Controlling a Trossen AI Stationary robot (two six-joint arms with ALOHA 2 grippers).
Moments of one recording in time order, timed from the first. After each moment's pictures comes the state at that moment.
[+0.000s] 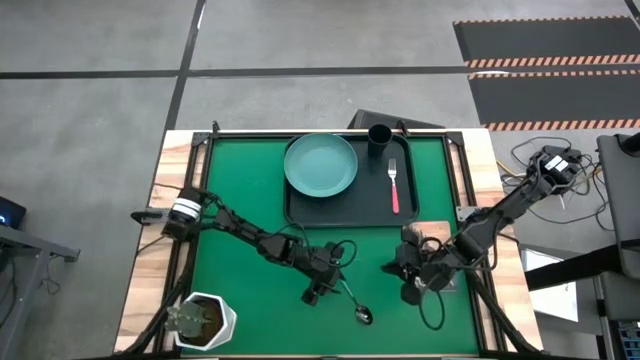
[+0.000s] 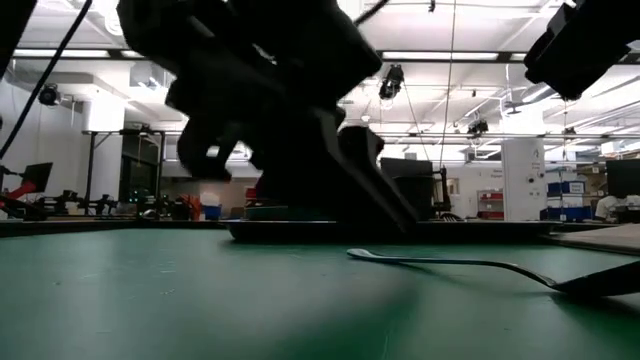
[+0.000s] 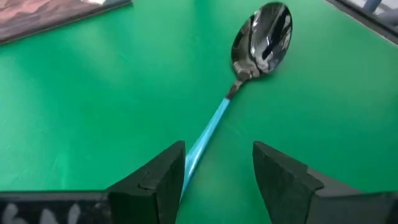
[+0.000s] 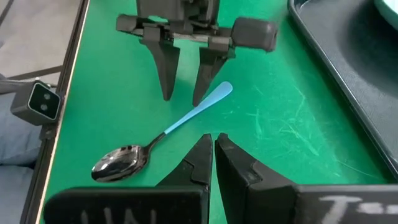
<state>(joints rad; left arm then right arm) -0.28 2.03 1.11 0.32 0.14 0.17 0.67 1.25 0.73 -0.26 0.46 0.66</state>
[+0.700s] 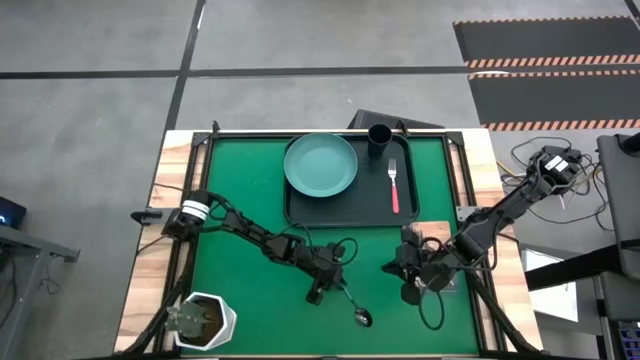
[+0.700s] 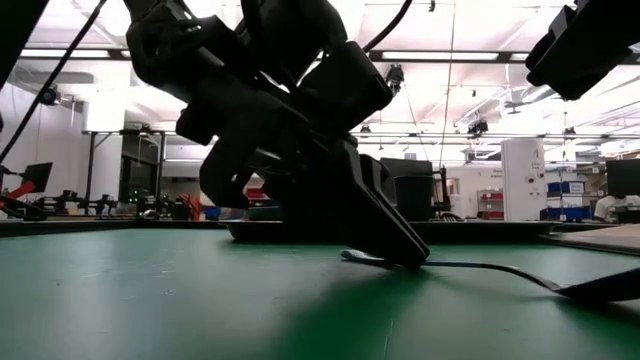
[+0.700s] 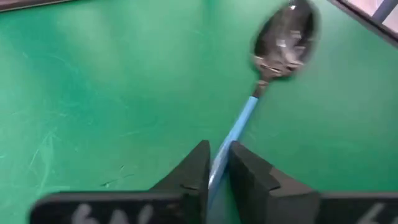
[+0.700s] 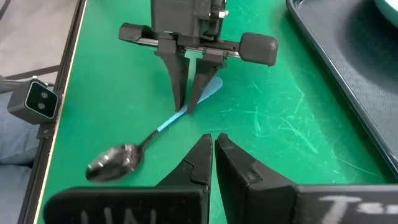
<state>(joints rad) -0.26 2.11 1.11 0.39 0.17 0.06 0.67 1.25 0.73 -0.26 0.46 0.67</state>
